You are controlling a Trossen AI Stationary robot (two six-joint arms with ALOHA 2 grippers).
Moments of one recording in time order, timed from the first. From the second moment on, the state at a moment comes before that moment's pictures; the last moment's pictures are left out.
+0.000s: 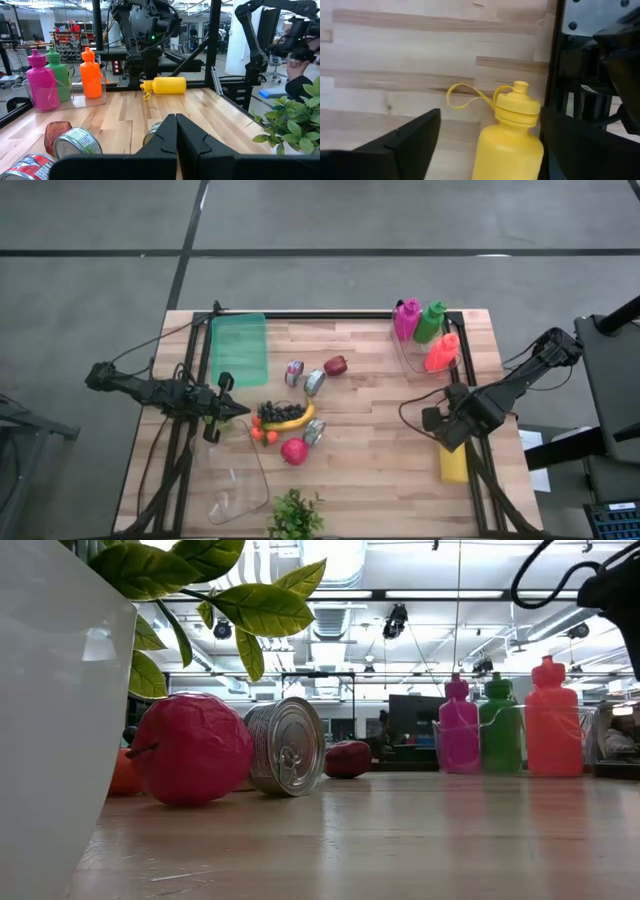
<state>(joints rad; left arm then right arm) -0.31 0.03 0.00 0.04 -0.16 0.00 0.65 1.10 0.84 -1.43 0.18 2.18</state>
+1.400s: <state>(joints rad) -0.31 0.03 0.00 0.04 -0.16 0.00 0.61 1.34 0.71 -1.11 0.09 2.26</state>
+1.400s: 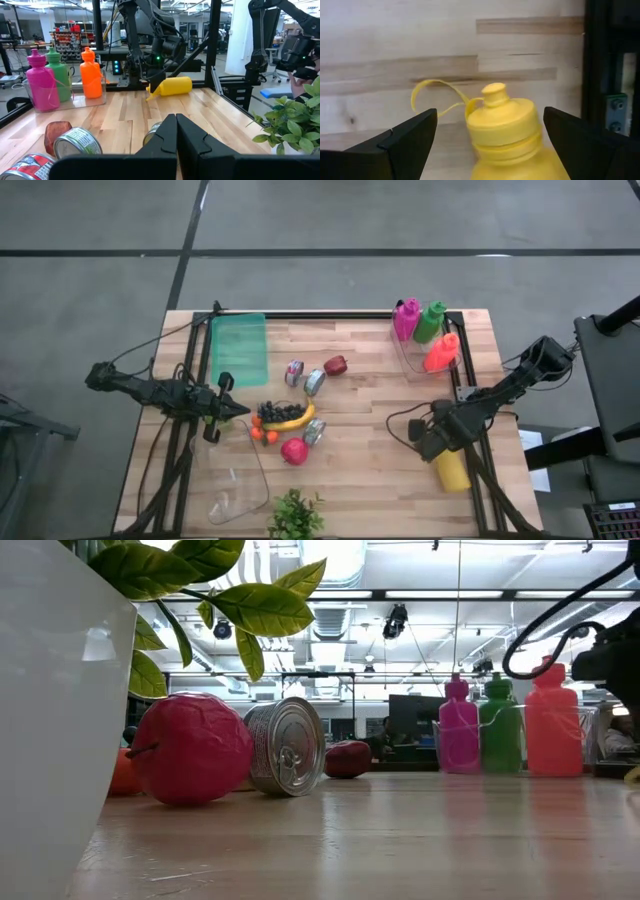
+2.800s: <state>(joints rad) -0.31 0.03 0.00 0.04 -0.16 0.00 0.52 1.42 0.73 -0.98 0.05 1.87</state>
